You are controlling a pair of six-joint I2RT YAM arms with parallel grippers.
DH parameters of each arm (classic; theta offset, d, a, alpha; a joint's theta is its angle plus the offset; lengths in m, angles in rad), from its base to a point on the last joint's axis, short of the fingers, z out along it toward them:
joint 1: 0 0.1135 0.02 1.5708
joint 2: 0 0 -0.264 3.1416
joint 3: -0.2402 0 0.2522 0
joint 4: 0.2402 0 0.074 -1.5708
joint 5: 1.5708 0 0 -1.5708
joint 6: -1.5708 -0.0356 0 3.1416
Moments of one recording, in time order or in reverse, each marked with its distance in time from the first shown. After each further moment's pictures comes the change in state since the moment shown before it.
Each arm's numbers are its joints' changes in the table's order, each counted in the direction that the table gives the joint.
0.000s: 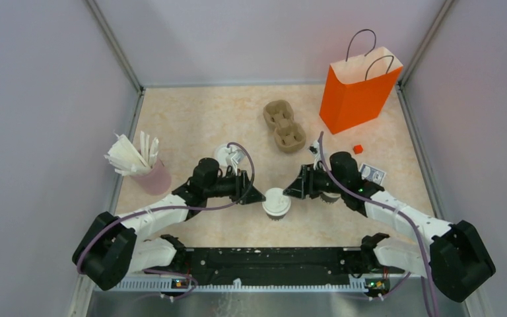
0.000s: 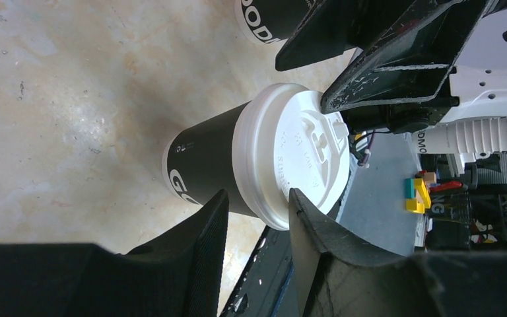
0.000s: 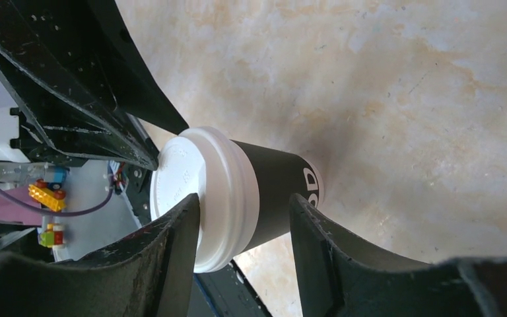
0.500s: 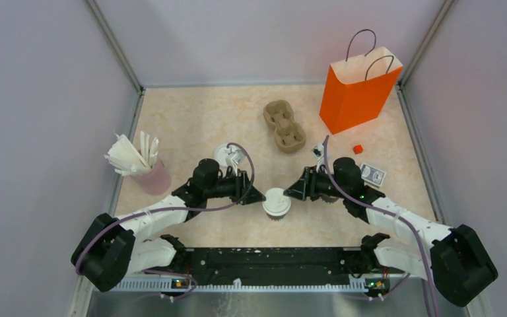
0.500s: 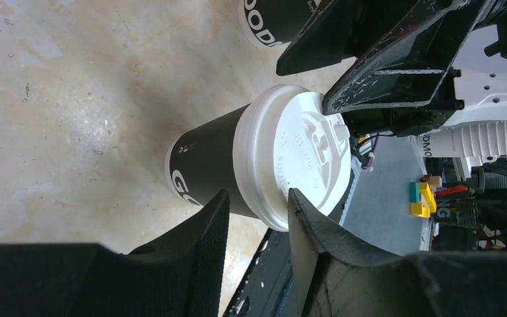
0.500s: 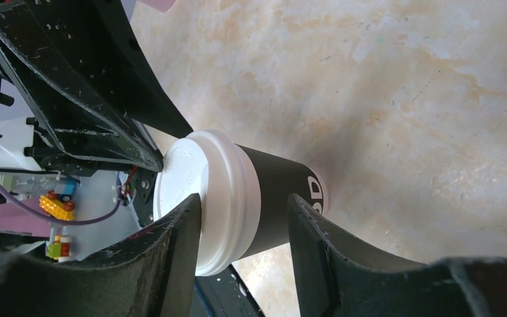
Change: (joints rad) left arm -0.008 0.013 0.004 0.003 -0.030 -0.003; right arm -0.002 0.043 0.104 -0.161 0.010 -0.061
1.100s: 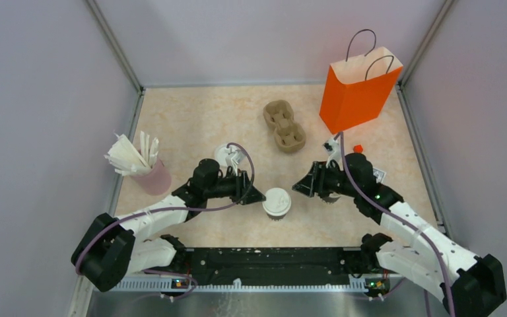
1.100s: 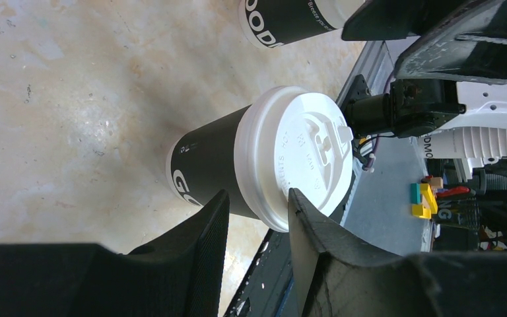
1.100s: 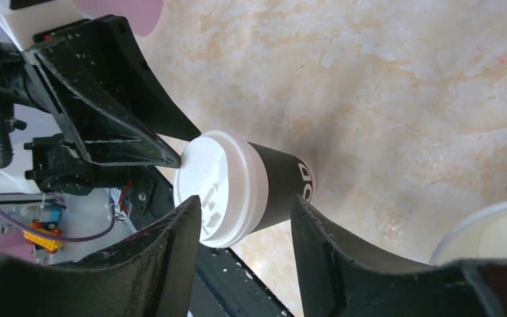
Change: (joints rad) left arm -0.006 0.000 0.000 -0.001 -0.007 0.000; right arm -0.003 0.172 -0.150 0.364 0.126 0.021
